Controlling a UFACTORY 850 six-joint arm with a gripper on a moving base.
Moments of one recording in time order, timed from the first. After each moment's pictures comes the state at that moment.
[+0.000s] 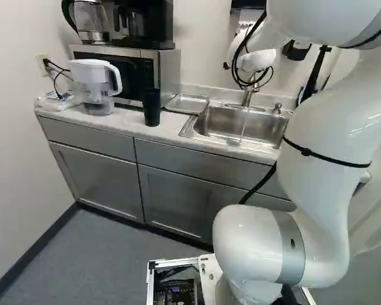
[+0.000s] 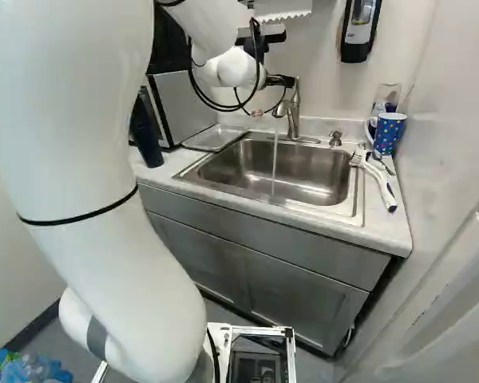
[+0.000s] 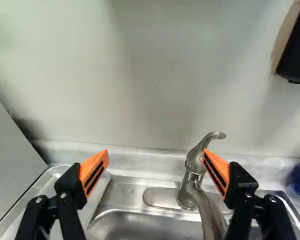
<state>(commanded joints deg) -15.3 -7.1 -65.7 0.0 19.0 0.0</state>
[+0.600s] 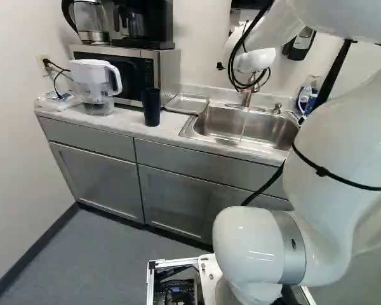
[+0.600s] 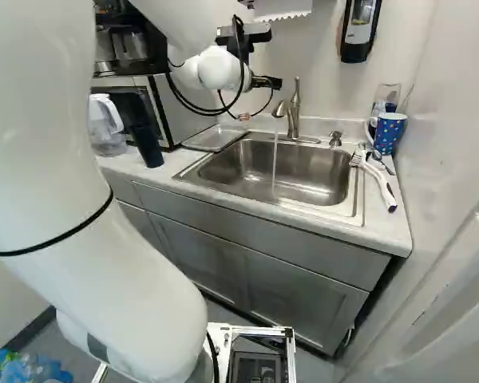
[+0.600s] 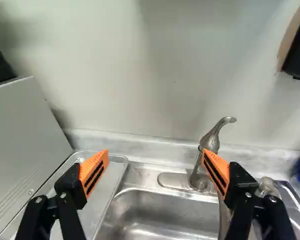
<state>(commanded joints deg) -12.1 0.6 -57.7 0.0 19.0 0.0</state>
